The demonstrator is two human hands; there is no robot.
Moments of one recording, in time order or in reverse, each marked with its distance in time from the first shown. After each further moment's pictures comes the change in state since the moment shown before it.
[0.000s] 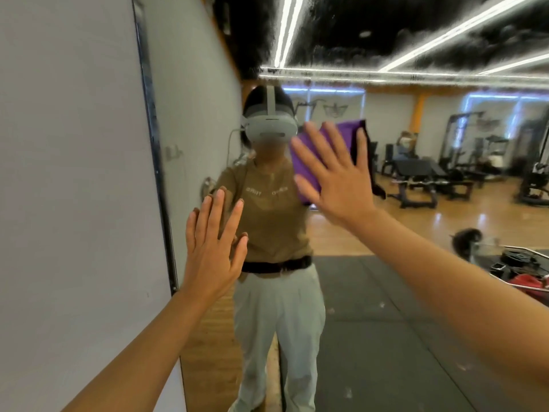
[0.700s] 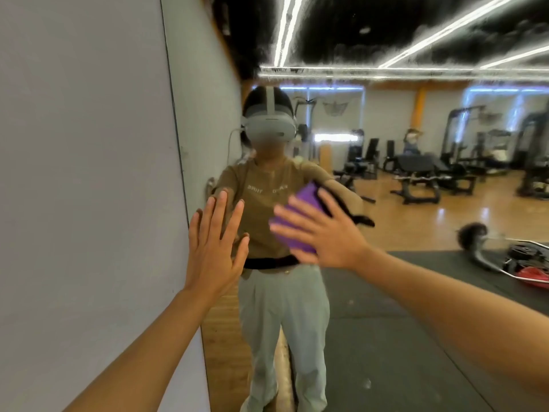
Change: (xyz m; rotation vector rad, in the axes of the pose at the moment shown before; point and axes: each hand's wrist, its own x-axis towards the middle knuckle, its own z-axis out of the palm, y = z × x) left_hand -0.011 -0.035 -0.016 0.034 -0.051 0.007; right_hand -0.060 -0.059 0.015 0.081 -0.092 -0.445
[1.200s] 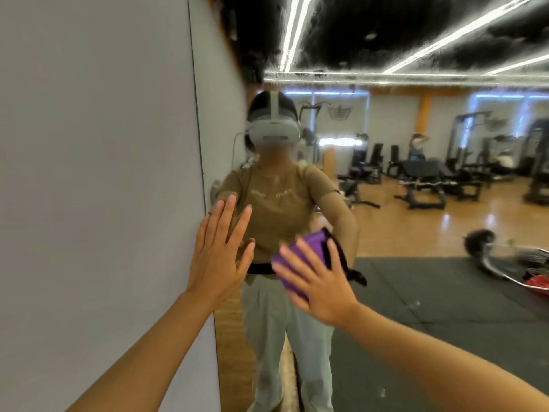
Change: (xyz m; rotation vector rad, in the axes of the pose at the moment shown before) left_hand -0.004 -0.024 -0.009 0.007 -0.015 0.059; right_hand -0.027 -0.104 0.021 0.007 -0.067 0.198
